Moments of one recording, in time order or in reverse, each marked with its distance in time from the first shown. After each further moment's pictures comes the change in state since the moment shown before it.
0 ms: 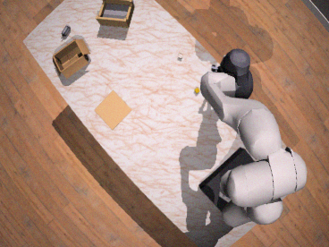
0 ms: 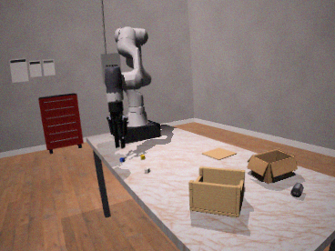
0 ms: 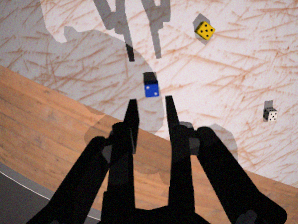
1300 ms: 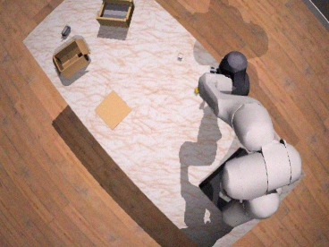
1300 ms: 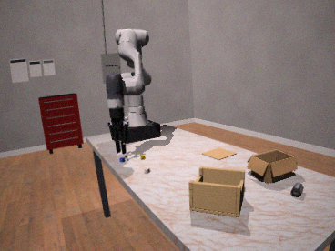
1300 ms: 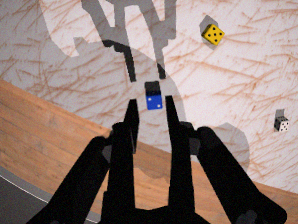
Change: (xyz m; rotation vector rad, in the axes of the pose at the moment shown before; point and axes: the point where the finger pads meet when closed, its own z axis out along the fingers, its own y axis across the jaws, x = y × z) arm 0.005 -0.002 0.032 0.010 0.010 0.018
